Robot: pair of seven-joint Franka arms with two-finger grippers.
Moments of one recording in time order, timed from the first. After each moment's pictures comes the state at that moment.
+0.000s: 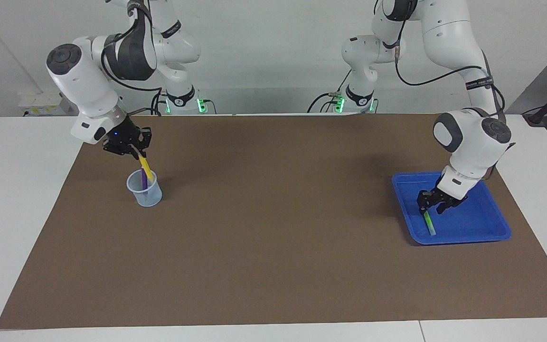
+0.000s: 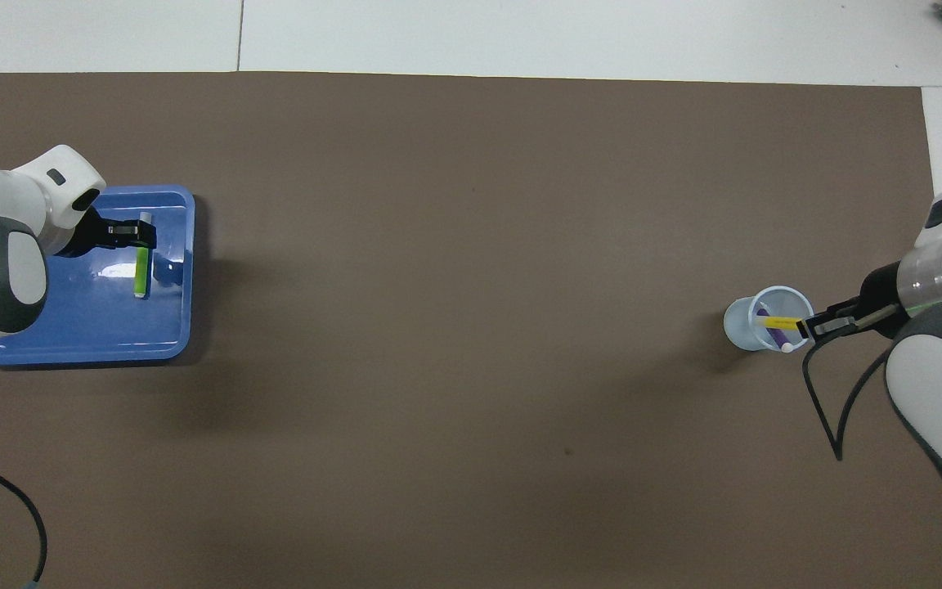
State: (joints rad) left arm 0.01 0.25 0.05 -1.89 -0.09 2.24 0.17; right arm 0.00 -0.10 0.01 -1.90 0.06 1.70 -0.36
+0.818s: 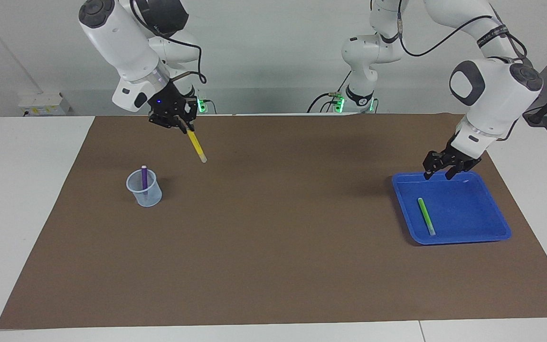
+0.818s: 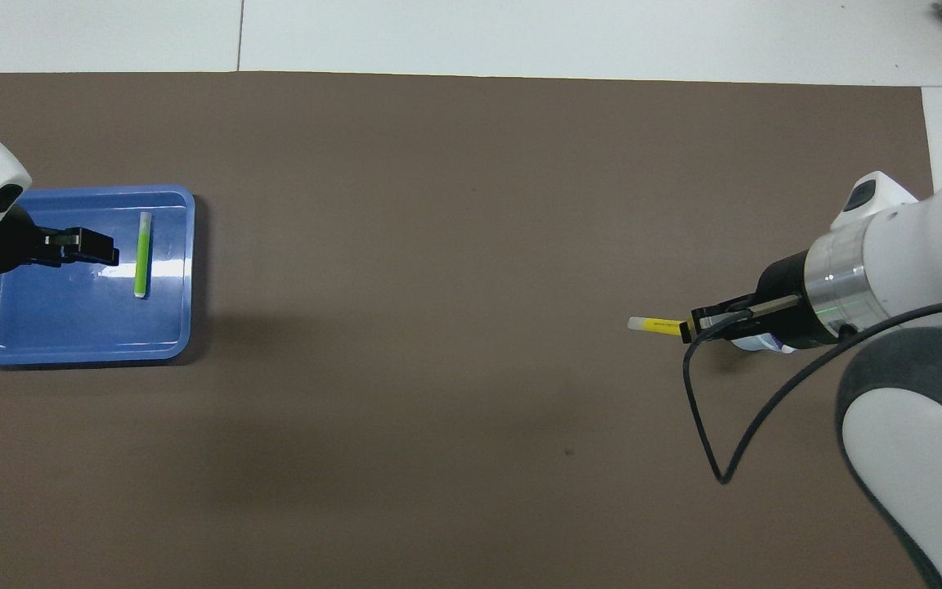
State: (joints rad) left arm 0.00 0.06 0.05 -1.87 -0.09 1.96 0.13; right arm 0.08 -0.10 0.12 -1.82 0.31 1.70 0.02
